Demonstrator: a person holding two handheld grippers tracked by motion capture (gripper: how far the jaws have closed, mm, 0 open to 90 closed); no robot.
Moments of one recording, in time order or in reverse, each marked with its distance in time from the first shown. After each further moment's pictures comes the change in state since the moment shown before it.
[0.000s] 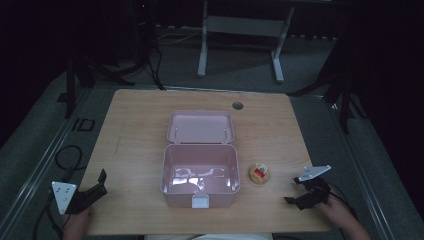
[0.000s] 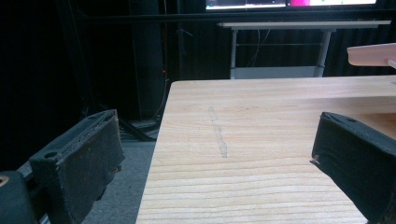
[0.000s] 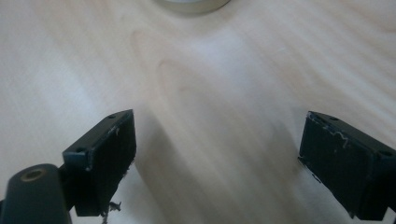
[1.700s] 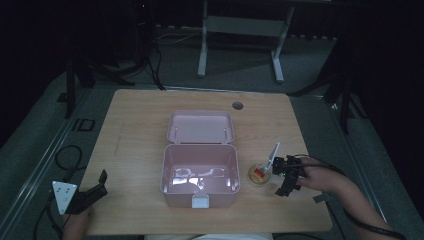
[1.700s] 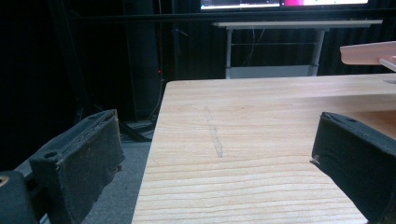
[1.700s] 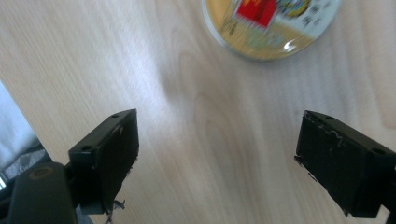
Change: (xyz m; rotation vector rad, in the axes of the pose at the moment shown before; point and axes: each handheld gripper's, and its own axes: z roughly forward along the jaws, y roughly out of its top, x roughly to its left) left arm 0.000 0.000 0.000 0.002 -0.023 0.004; right arm 0.023 0.128 0.011 0.570 0.056 -0.291
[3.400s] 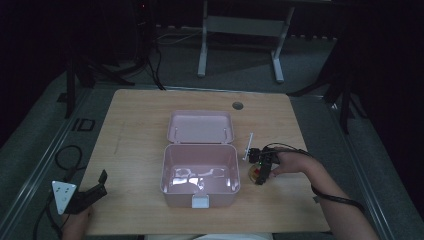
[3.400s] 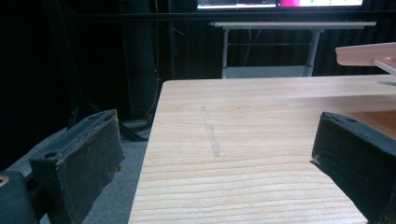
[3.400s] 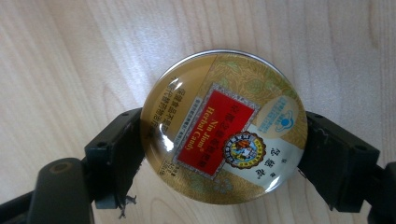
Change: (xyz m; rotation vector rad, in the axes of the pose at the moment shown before) left arm 0.001 0.000 0.000 0.001 -0.017 -0.009; right arm -0.035 0.069 0.039 0.053 0.091 -0.059
